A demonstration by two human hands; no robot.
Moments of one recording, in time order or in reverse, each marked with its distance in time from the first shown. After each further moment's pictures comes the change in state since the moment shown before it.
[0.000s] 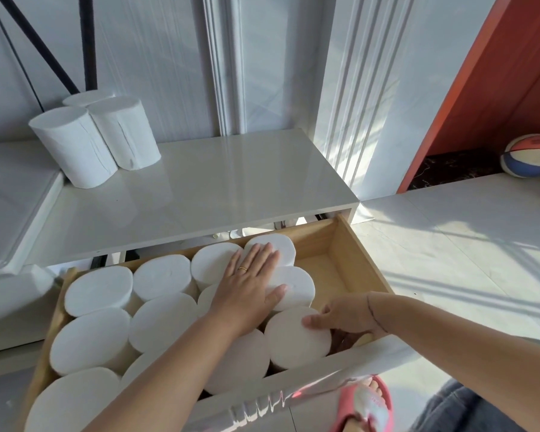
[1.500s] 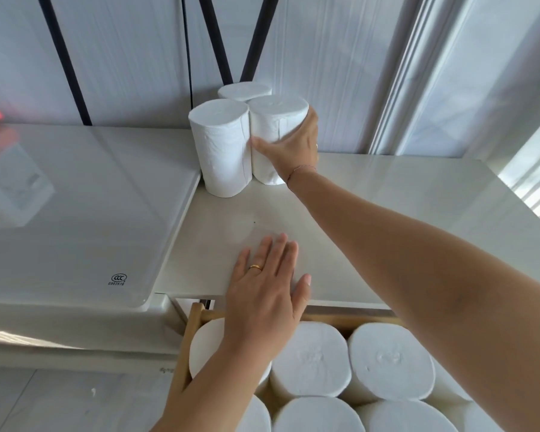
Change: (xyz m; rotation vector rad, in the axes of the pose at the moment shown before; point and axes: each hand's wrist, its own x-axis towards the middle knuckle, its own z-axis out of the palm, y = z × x) left_hand -0.014 -0.189 -0.059 0.087 0.303 -0.406; right_hand 0.203 -0.435 -0.054 0.423 0.948 -0.910
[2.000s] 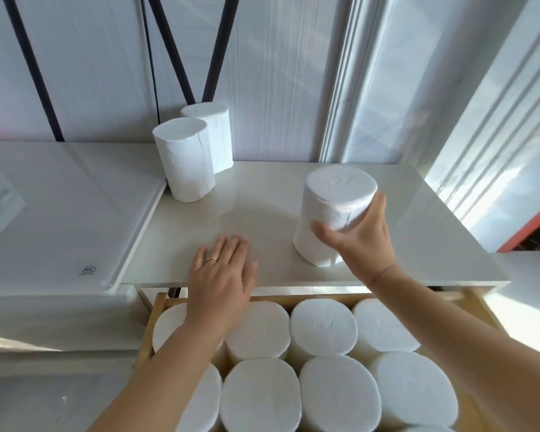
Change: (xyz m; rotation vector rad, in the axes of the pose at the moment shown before) left_hand -0.003 0.002 0.002 -0.036 0.025 -0.031; right_hand -0.139 0.042 -0.196 -0.002 0.018 -0.099
